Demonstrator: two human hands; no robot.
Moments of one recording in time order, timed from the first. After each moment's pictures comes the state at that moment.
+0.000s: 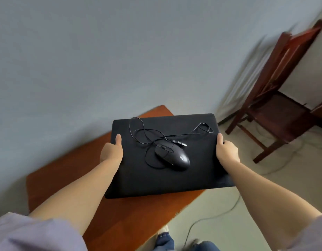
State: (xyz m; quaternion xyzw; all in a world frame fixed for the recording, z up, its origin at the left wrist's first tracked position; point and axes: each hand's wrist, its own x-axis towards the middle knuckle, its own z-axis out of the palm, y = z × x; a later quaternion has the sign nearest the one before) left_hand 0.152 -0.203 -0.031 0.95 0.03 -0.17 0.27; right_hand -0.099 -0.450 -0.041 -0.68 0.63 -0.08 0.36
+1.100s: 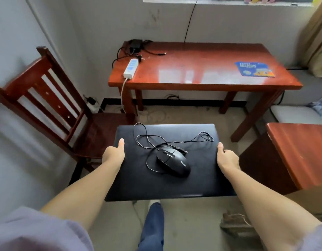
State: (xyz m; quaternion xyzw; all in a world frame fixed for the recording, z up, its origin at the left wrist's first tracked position) left_hand -0.389 -0.867 -0.048 0.83 -0.38 -0.34 0.22; right_hand -0.732 -0.780 -0.045 -0.29 0.90 -0.21 0.25
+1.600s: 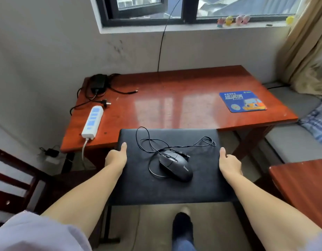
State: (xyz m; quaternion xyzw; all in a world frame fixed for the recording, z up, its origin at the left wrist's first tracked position) left_hand -0.554 -1.210 -0.029 0.79 -0.46 -0.36 0.19; right_hand -0.878 -1.059 -0.030 -0.21 0.92 -0.24 0.23
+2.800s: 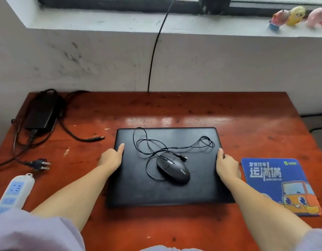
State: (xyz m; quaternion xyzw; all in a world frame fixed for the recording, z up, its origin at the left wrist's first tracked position) left_hand -0.761 -1.595 -0.093 0.78 -0.55 -0.29 -0.04; right_hand -1.120 -1.475 -0.086 -0.28 0.93 -0.11 0.23
